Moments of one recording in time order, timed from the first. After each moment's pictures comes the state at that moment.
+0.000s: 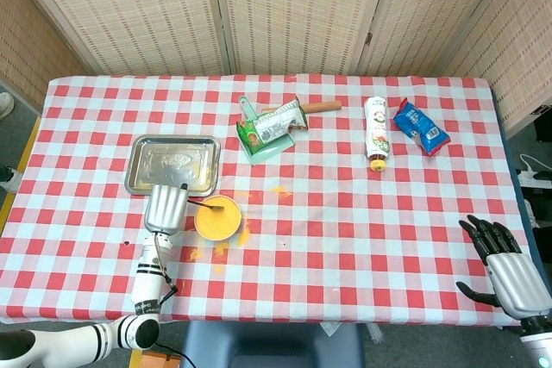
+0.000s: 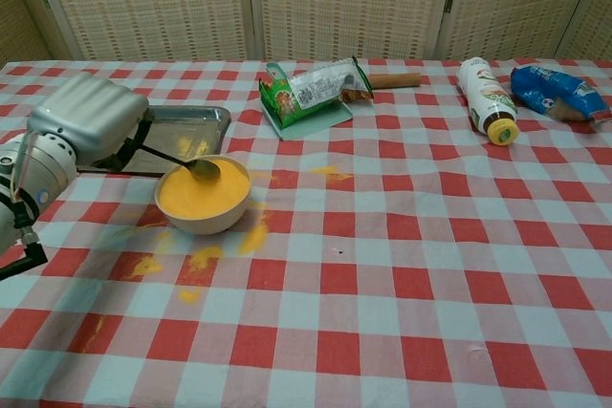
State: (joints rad) left arm -0.65 -1.78 -0.22 -1.33 1.04 1.33 1.08; right arm 0.05 -0.95 -0.06 -1.76 -1.59 1.40 0.04
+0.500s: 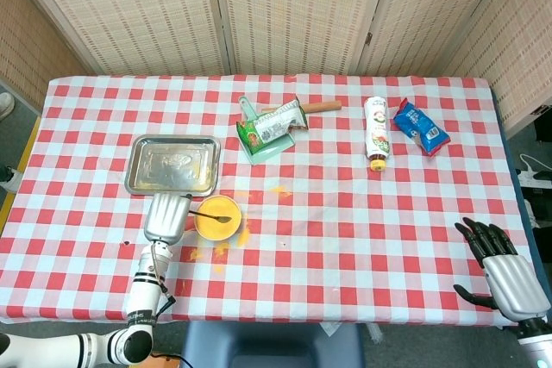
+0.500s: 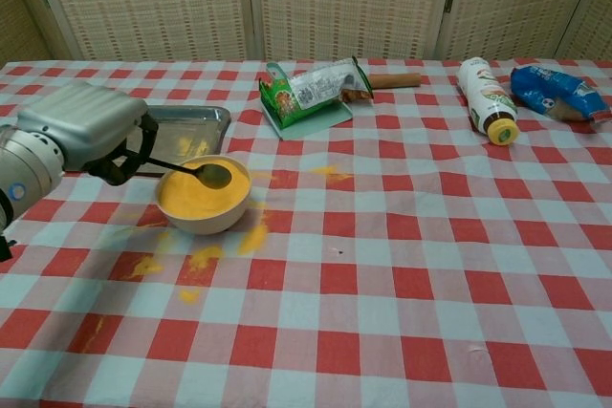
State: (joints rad) left arm -0.63 -1.67 -0.22 -1.62 0.93 1.33 1.09; right arm 0.05 -0.95 -0.07 -1.76 -1.62 1.40 0.04
